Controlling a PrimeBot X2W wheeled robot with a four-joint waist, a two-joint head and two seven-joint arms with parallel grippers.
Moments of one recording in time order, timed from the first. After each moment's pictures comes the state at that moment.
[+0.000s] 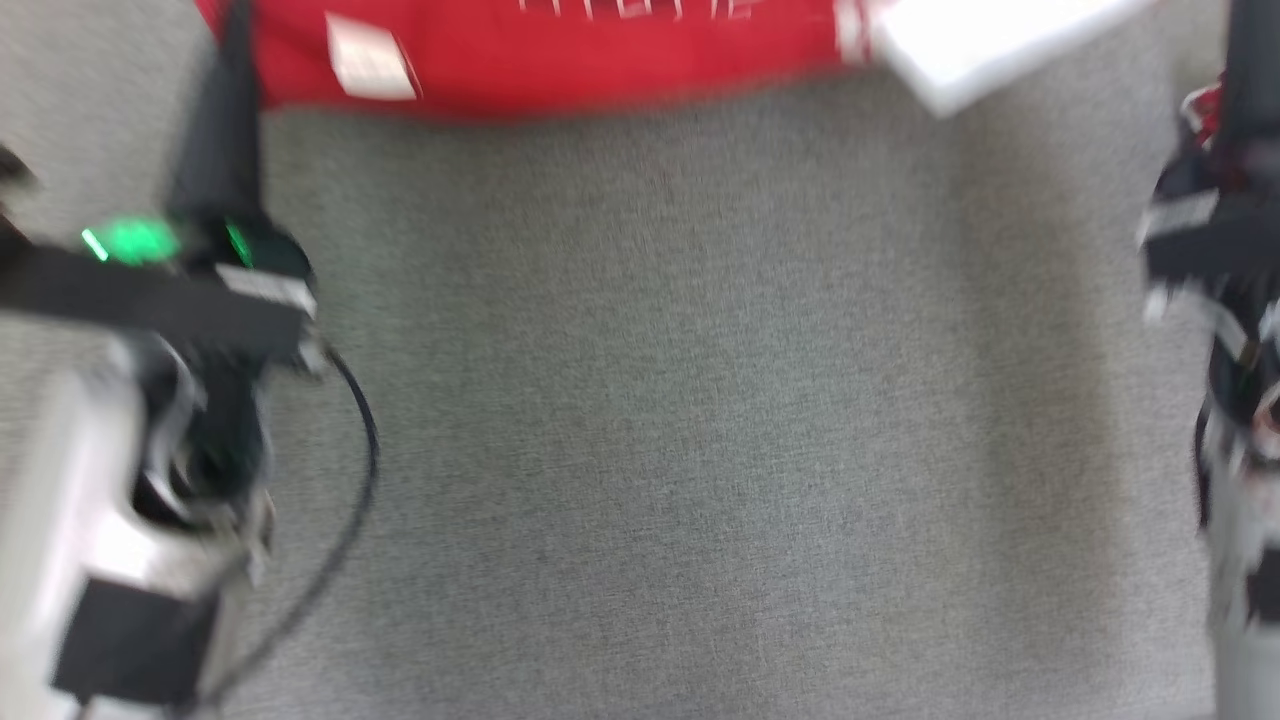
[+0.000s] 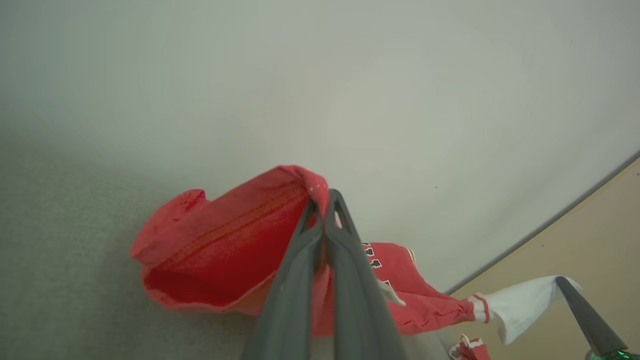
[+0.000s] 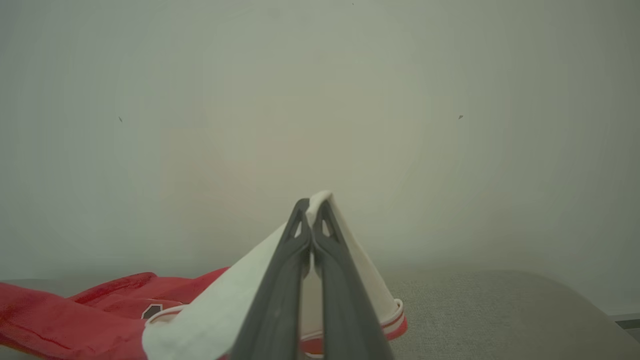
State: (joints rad) left arm -0.75 0.29 -0.20 0.11 -1.04 -0.13 -0.09; right arm -0.72 -0.22 -0.02 -0.06 0.37 0.13 0.09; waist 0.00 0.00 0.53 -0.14
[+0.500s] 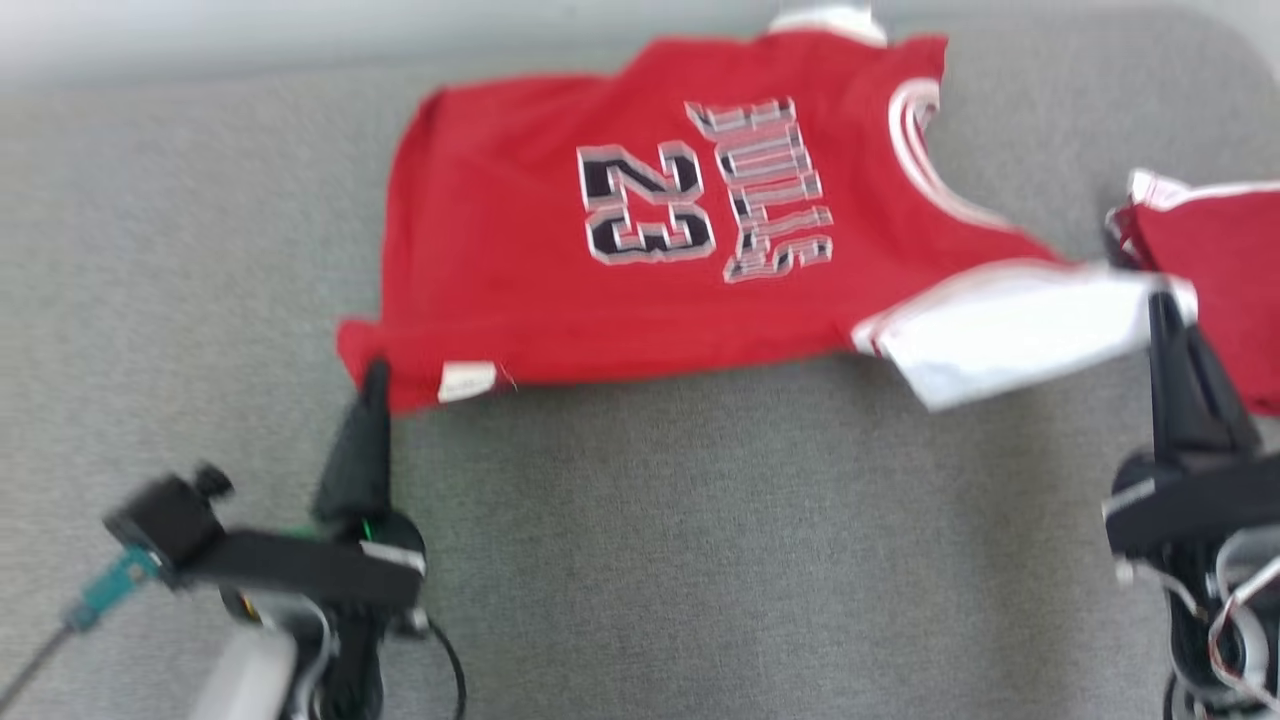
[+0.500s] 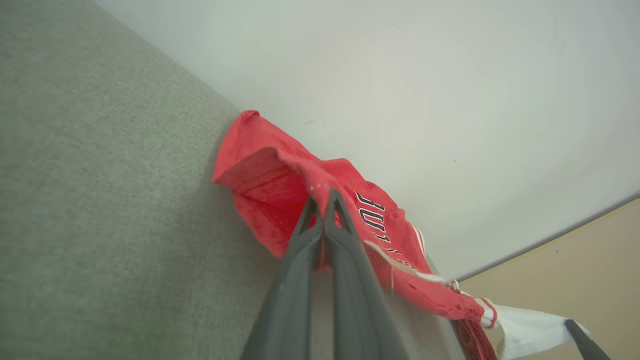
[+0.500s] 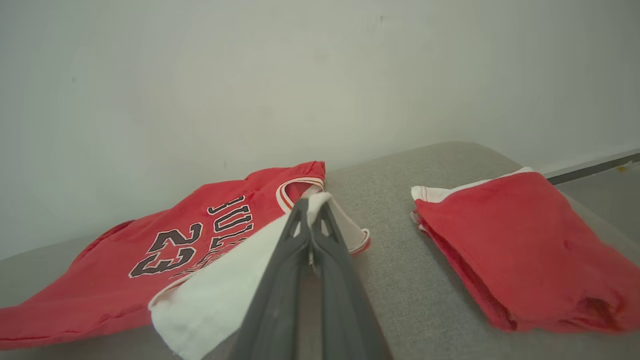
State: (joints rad) left arm -0.36 0.21 -0.27 0.17 -1.06 -0.12 -0.20; right arm -0.26 -0.08 -0.18 -0.16 0.35 0.13 0.22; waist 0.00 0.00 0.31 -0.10
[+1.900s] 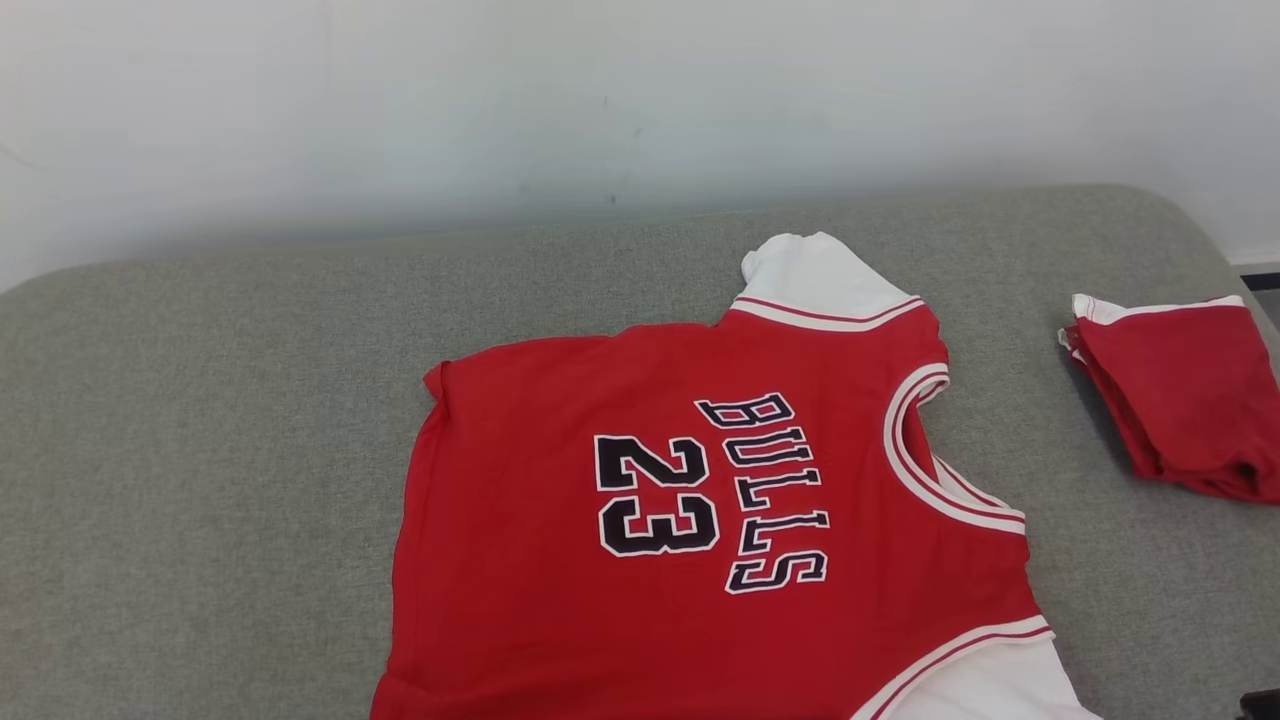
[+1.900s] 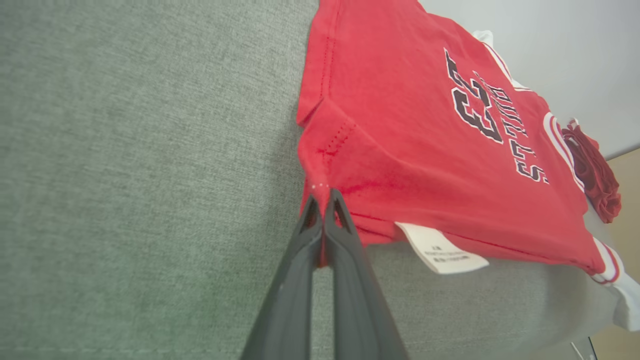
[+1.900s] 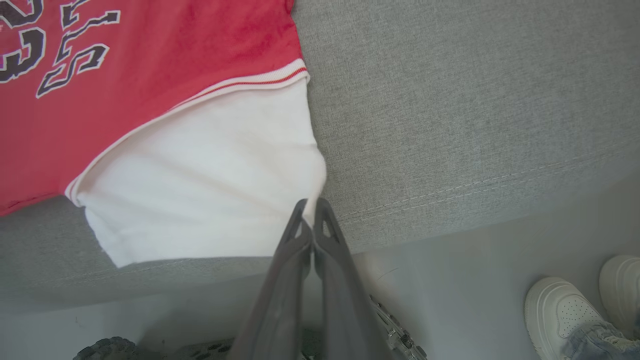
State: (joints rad) left arm 0.13 0.31 -0.36 0.22 -0.89 -0.03 -0.14; right arm 0.33 -0.07 -0.25 -0.29 0.32 0.13 0.79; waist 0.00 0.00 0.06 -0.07
